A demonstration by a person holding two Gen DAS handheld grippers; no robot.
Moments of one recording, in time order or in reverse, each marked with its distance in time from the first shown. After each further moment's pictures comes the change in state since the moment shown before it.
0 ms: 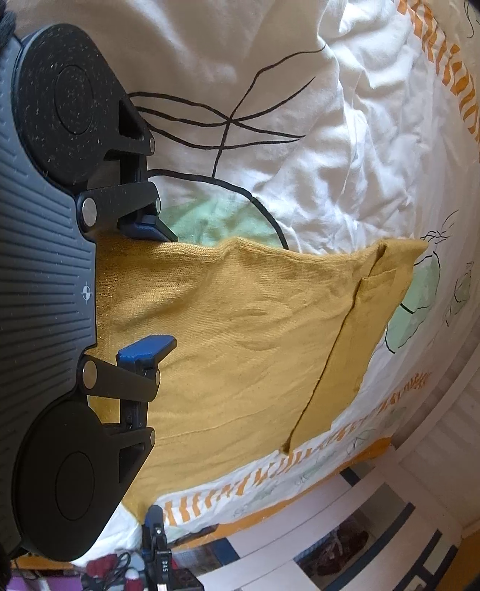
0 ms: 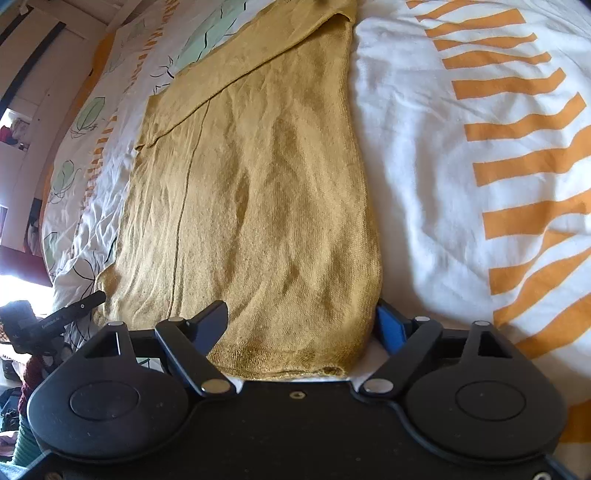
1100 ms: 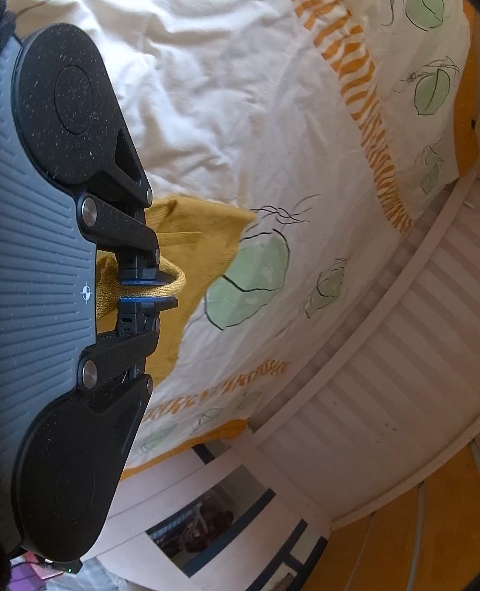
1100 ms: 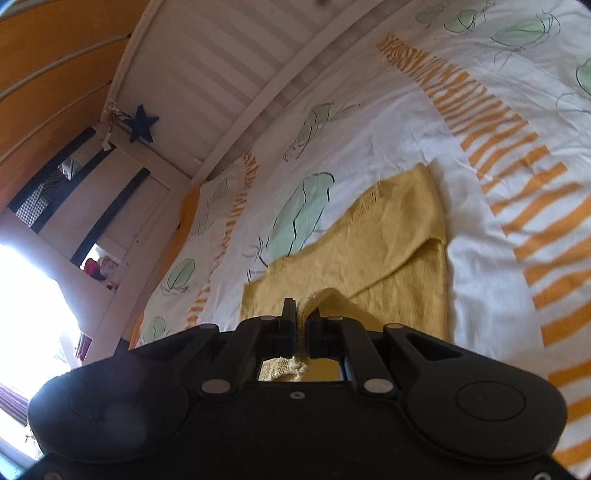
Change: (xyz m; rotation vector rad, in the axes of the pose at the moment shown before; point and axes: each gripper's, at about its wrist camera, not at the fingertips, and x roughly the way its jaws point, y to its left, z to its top) left arm -0.002 -0.012 0.152 -0.143 -0.402 -0.103; right arm -0.050 0.018 0.110 0.038 -0.555 0.303
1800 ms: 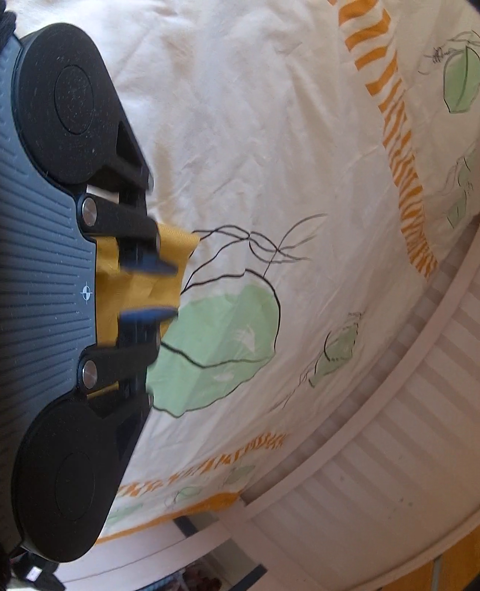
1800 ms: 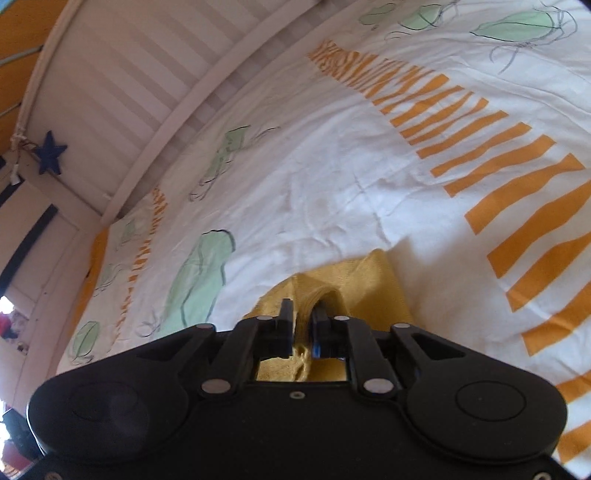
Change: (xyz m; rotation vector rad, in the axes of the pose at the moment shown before) left arm 0.171 0.043 0.059 -0.037 0.048 0.187; right arm 0.160 -0.075 0.078 0.051 -0.051 -0.242
